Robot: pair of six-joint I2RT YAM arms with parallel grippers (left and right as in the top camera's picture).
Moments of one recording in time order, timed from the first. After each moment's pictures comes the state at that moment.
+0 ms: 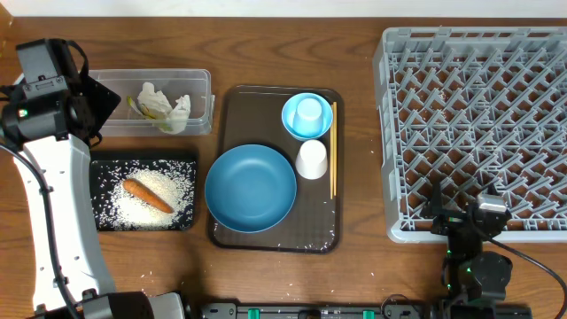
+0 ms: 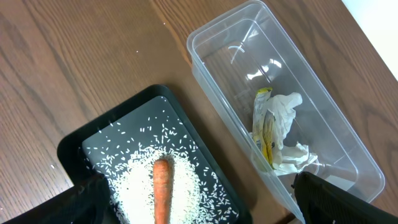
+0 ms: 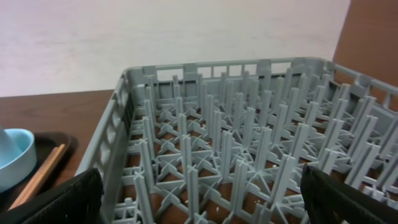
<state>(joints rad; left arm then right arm) 0.29 1.49 1.56 -1.10 -0.27 -0.68 -0.06 0.01 0.01 -0.06 0.09 0.04</state>
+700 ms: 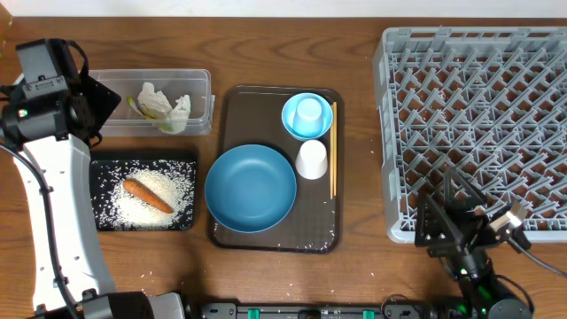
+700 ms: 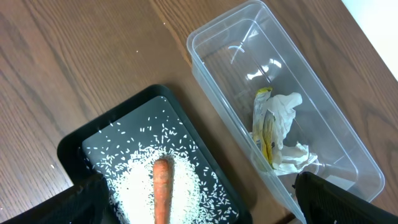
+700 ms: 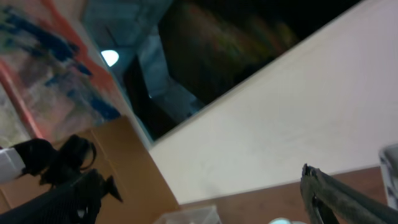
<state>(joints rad) 0.29 1.49 1.56 -1.10 -0.27 -0.68 -0.06 0.03 0.07 0.45 -0.50 0.91</state>
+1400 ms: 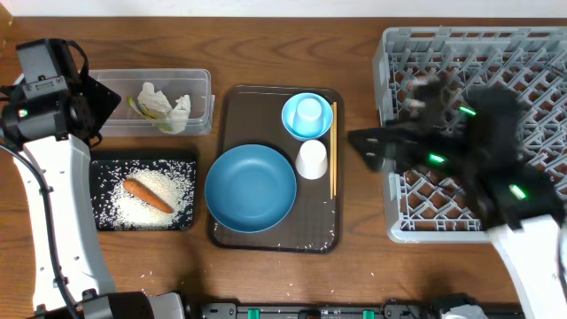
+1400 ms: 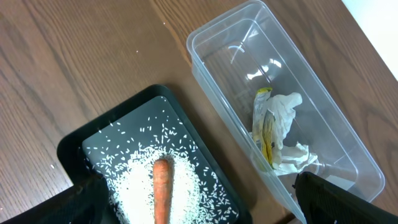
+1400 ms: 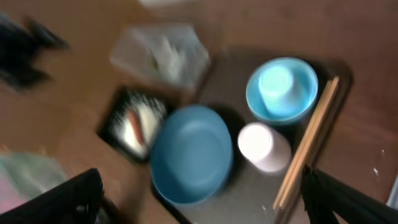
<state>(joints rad) 0.29 1.49 1.56 -1.10 -0.27 -0.68 0.30 1.23 1.26 -0.79 -0.52 0.26</state>
